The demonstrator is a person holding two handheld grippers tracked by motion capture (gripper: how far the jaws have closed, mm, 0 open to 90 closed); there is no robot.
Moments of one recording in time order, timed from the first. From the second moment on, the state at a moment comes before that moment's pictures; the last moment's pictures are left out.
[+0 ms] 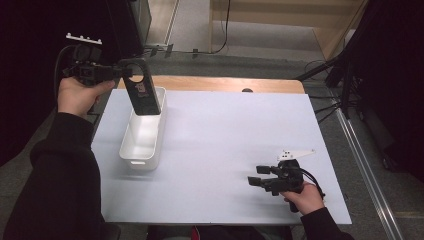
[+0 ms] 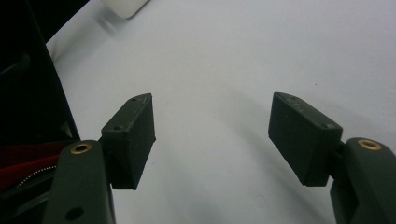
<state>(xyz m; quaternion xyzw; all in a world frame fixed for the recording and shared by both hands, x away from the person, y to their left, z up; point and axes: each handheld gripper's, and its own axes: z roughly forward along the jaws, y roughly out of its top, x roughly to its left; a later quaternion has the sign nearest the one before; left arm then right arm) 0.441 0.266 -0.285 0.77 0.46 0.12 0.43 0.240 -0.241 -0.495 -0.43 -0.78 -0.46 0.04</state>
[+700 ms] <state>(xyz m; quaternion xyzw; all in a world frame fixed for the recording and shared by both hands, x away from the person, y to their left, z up) 0.477 0.269 -0.292 0.76 0.47 0.14 0.43 0.230 -0.245 -0.497 -0.44 -0.78 -0.45 0.04</state>
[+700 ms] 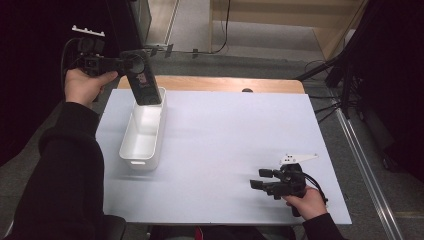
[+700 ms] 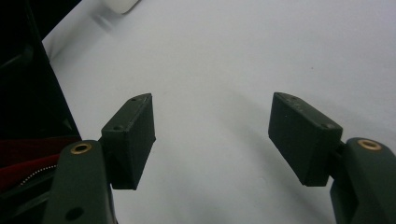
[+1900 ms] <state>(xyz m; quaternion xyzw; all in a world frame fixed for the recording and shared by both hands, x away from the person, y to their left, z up) 0.505 0.259 -0.310 0.76 0.47 0.17 0.41 0.225 -0.243 -0.496 -0.43 -0.78 -0.45 0.04</state>
